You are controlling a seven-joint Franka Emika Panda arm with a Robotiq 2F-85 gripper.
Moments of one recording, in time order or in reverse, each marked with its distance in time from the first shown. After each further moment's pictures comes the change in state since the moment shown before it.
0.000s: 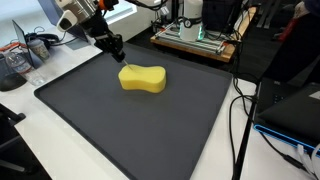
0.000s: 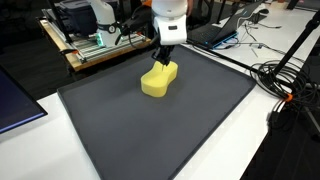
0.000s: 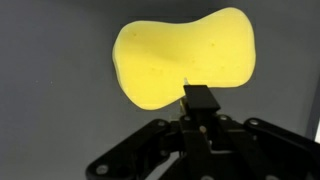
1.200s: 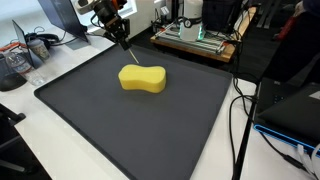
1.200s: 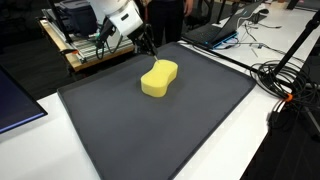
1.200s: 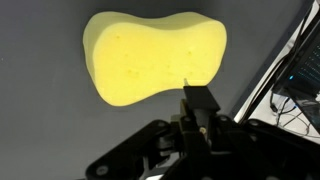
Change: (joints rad) arm -0.110 -0.291 -0.064 -0.464 0.455 0.229 -0.686
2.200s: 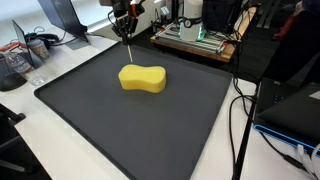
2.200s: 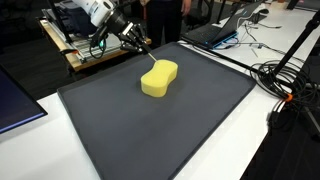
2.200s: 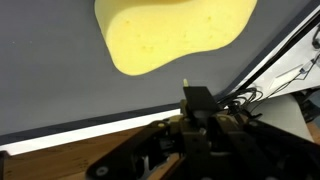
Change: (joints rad) arm 0.063 -0.234 -0.085 -0.400 0.654 0.363 -0.490
